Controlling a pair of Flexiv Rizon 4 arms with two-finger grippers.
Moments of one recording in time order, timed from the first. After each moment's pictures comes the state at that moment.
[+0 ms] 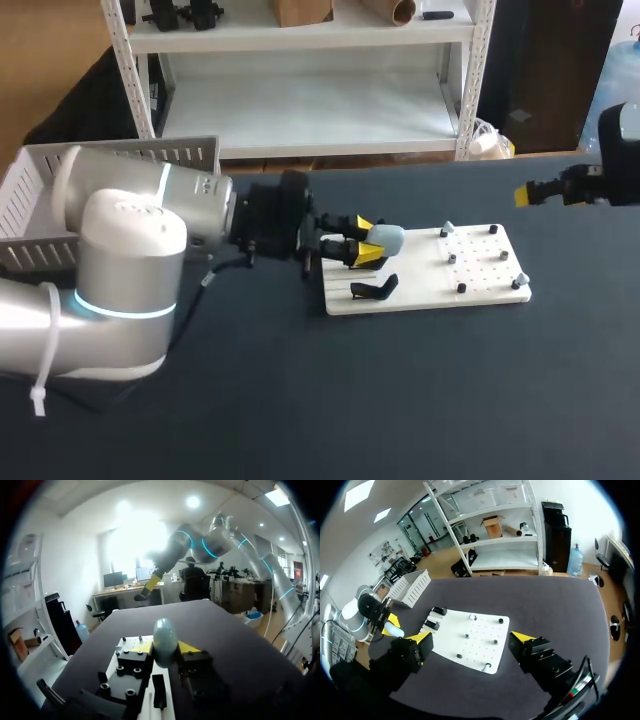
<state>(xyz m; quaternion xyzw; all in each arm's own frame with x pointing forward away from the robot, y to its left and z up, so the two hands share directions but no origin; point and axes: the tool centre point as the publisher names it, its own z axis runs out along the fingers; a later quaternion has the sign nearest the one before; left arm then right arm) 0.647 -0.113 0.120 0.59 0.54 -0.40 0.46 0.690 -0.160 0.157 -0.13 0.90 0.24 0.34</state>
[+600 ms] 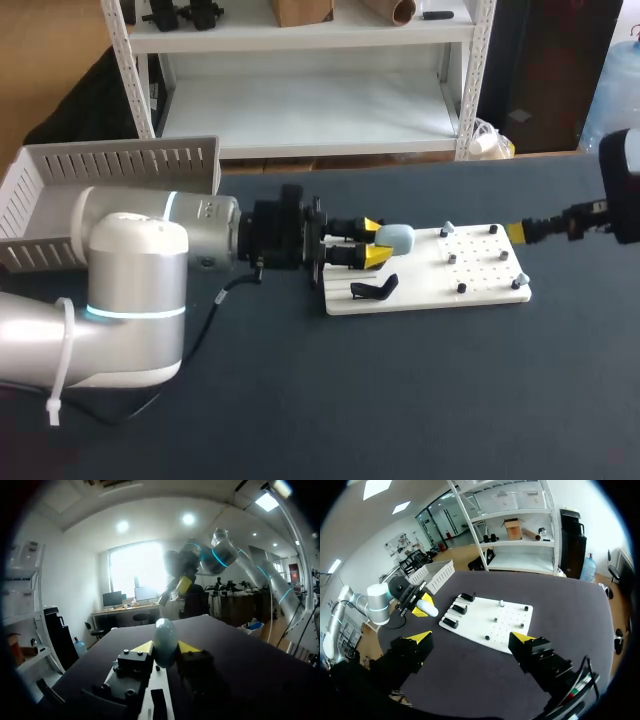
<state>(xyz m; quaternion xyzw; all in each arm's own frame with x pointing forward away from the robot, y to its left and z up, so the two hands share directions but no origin) 0.643 -0.126 0.123 0.56 0.48 -0.45 0.50 0.611 -0.127 0.170 -0.20 0.88 0.27 0.33</state>
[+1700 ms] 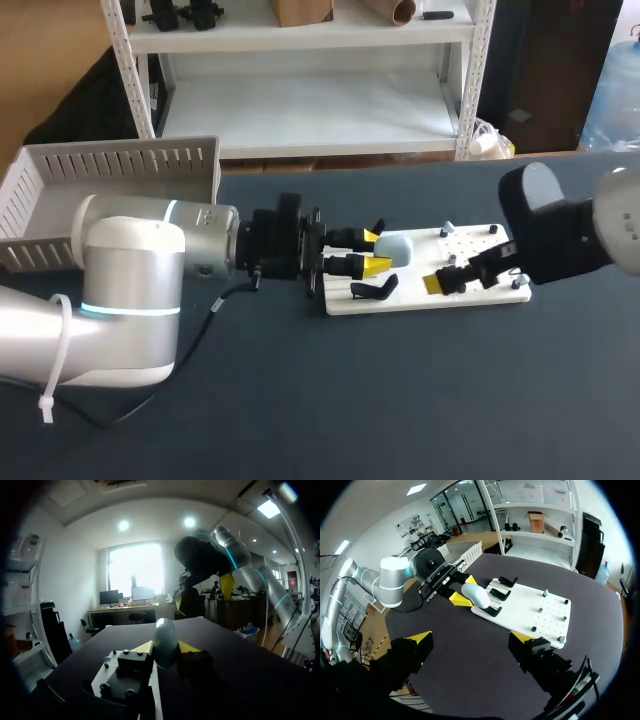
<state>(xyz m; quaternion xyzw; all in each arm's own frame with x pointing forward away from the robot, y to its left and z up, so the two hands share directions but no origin) 0.632 -0.124 0.114 0.56 0.48 -0.47 0.49 0.556 -0.024 0.156 -0.26 0.88 0.27 0.29</state>
